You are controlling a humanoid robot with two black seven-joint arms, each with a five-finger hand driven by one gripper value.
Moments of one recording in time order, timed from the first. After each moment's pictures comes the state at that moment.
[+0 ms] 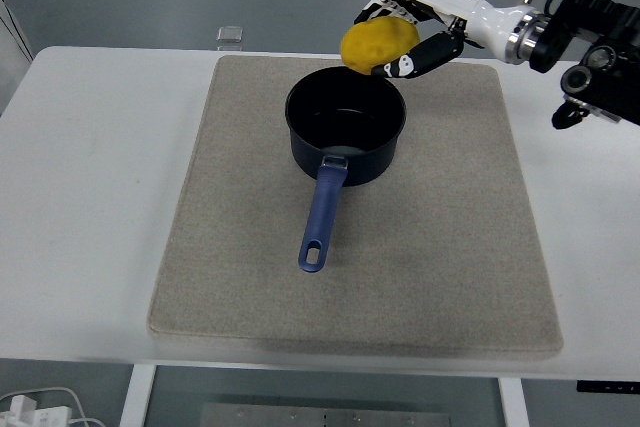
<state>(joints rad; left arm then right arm) -0.02 0.00 -0.09 -0.13 -0.06 -0.11 -0.05 1.41 -0.41 -0.03 1.05 -0.74 -0.01 0.23</state>
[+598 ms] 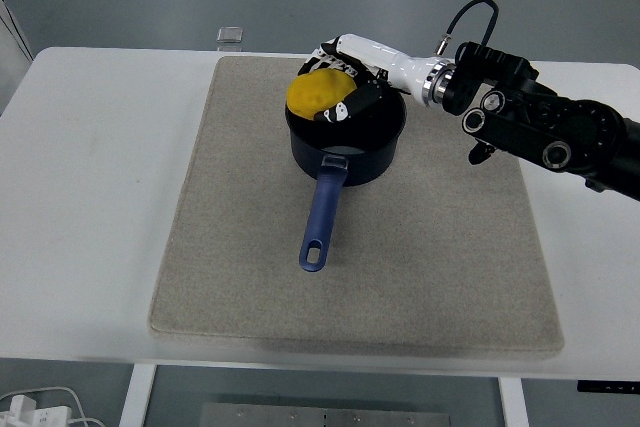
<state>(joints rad) -0.02 0.00 -0.09 -0.13 -0.06 -0.11 -0.05 1.30 -0.16 -0.06 0.83 -0.75 -0.02 0.23</state>
